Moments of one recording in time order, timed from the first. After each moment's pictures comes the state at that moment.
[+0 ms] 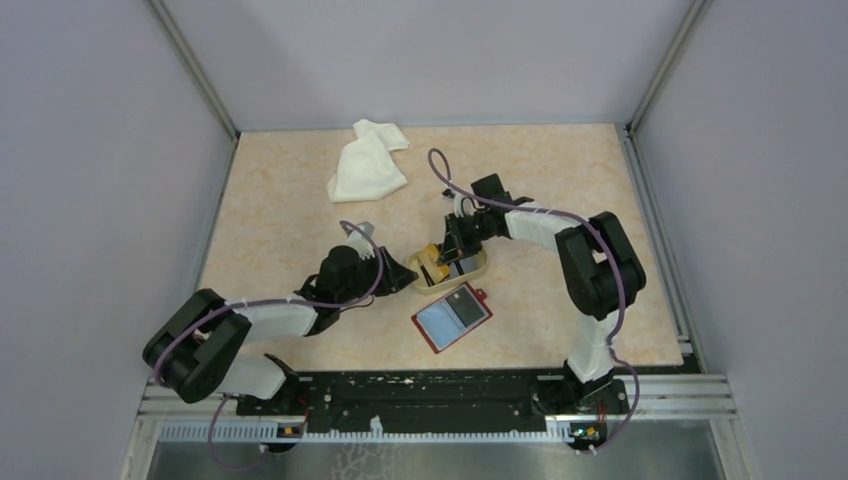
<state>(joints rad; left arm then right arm) -0.67 1.39 0.36 0.63 0.15 -0.82 0.47 1.87 1.15 -0.31 -0.73 0.22</state>
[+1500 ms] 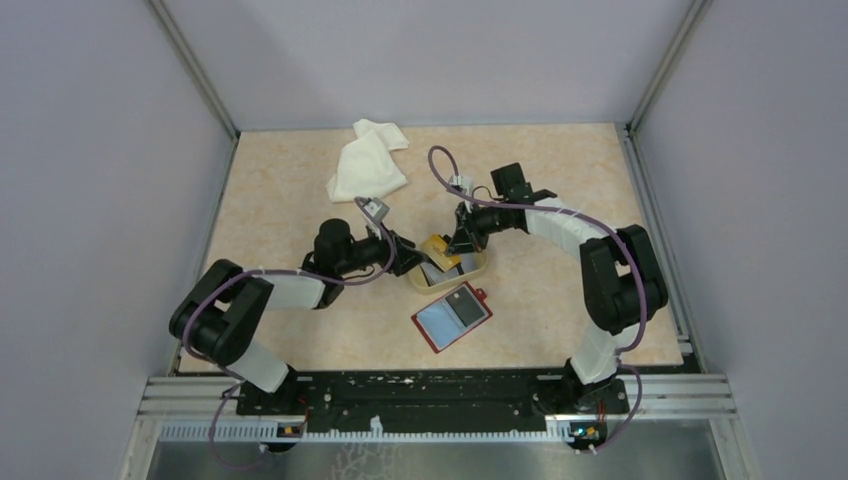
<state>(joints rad) -0.51 1.56 0.50 0.89 0.55 -0.37 0.38 1.73 1.14 -0.39 -0.97 -0.34</state>
